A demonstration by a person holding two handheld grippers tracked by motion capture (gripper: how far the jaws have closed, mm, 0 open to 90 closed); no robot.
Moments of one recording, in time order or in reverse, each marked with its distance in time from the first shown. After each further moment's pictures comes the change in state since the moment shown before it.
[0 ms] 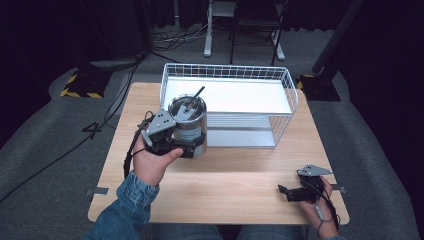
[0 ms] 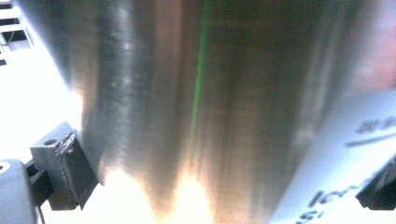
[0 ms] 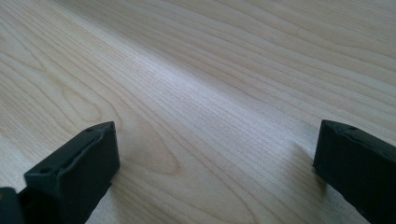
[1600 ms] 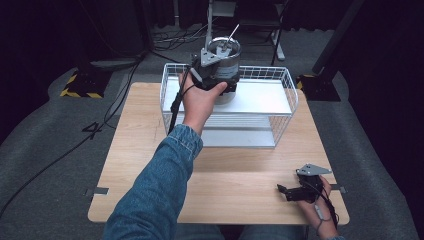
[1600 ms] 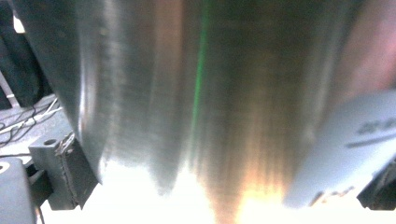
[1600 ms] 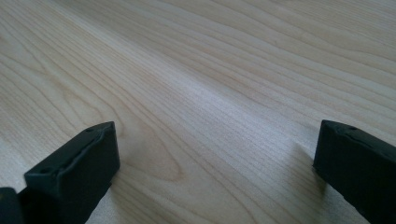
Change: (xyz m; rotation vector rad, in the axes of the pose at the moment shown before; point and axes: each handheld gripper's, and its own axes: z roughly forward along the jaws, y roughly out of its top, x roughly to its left) left arm 0.033 0.102 0.141 -0.030 0.176 -0.030; right arm 0.001 0.002 0.002 0.000 0.006 -0.003
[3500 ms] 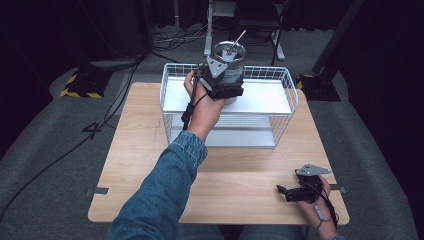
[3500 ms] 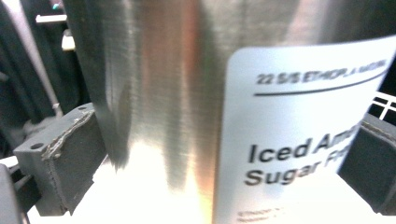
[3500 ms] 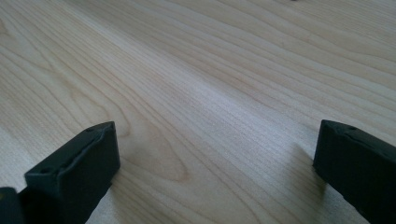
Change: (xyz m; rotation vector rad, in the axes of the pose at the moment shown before) left arm -0.022 -0.017 0.011 -0.083 0.159 0.007; right arm 0.001 0.000 0.000 0.001 0.017 -0.015
